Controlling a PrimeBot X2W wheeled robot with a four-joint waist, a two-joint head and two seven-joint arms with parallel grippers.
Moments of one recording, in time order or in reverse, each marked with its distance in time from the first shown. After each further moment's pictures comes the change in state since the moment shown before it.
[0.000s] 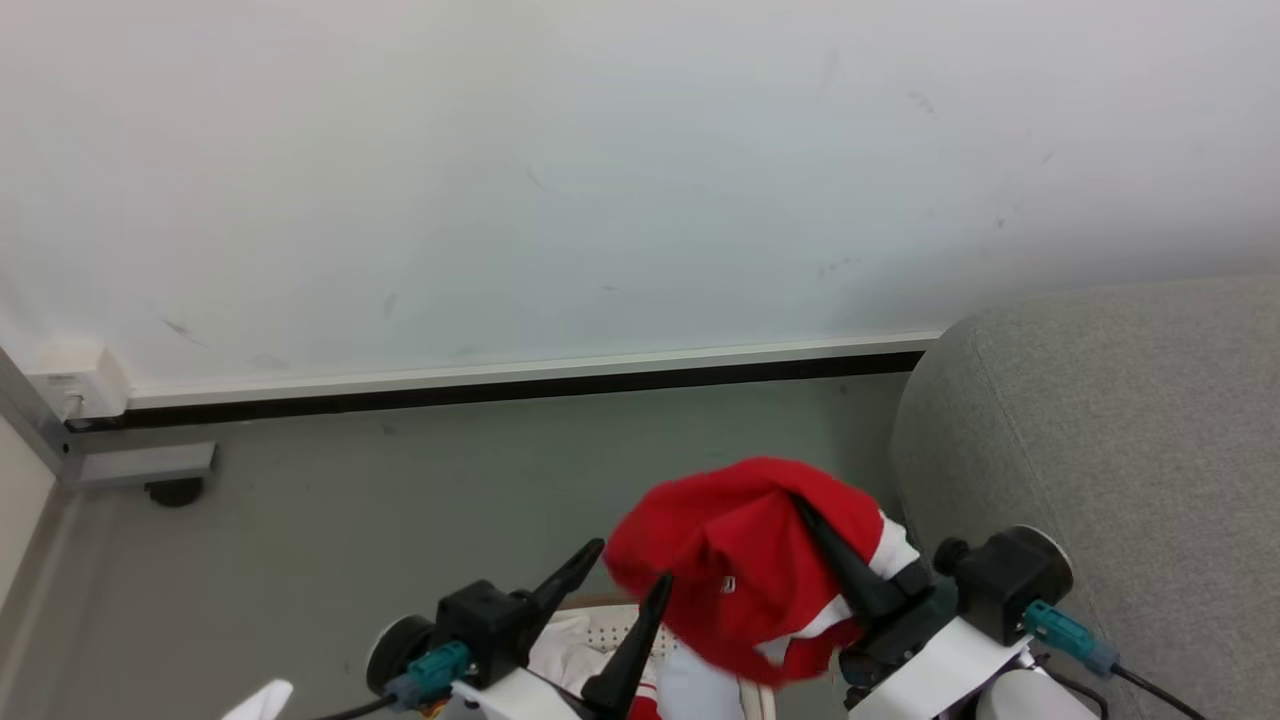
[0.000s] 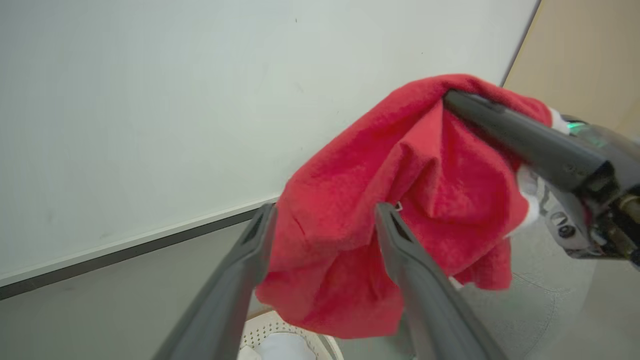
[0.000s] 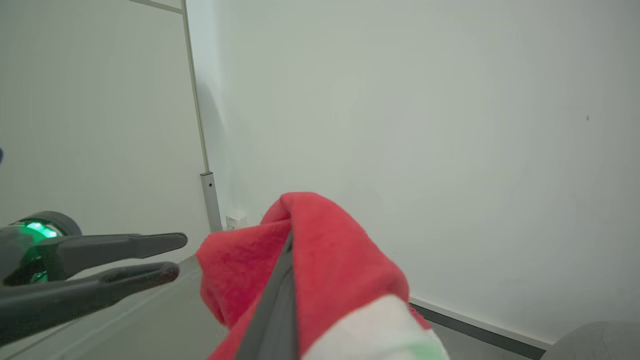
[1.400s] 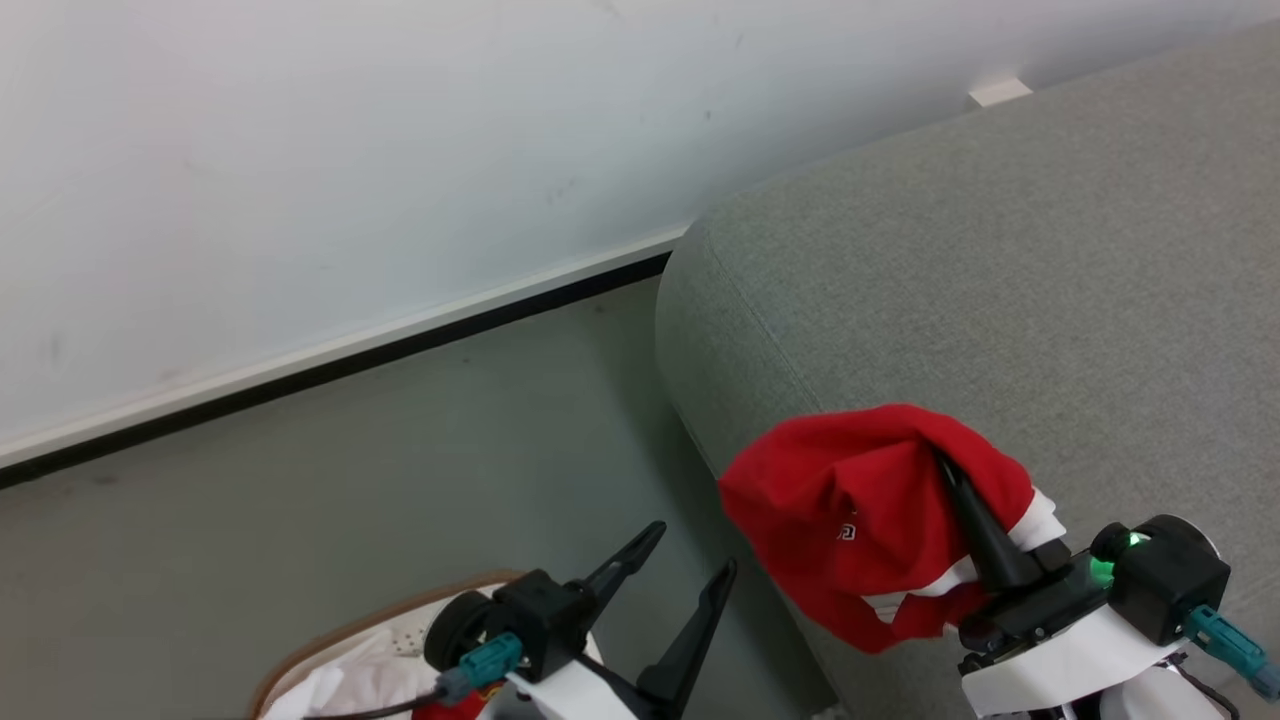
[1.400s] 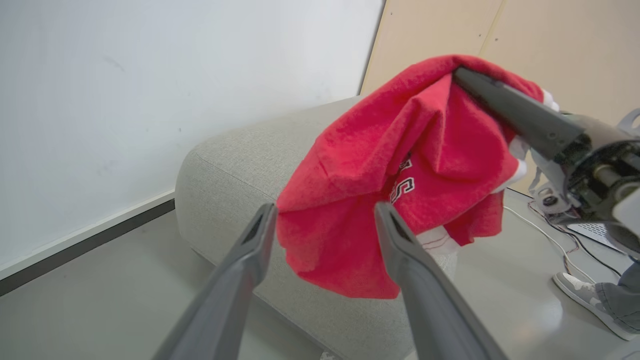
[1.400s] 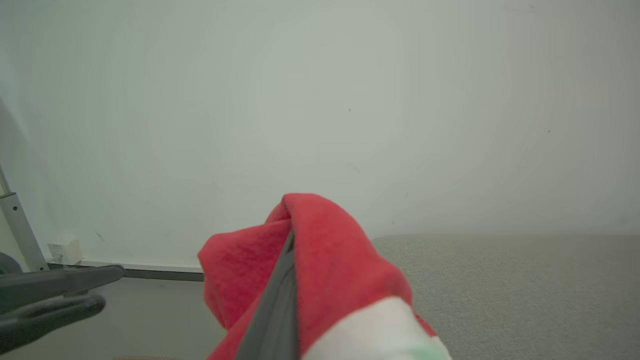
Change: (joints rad) left arm -0.054 -0.043 -0.077 0.020 -0.002 -0.005 -0.054; right arm 0.108 -0.081 -0.218 -0.162 -0.033 0.000 0.000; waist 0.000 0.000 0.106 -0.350
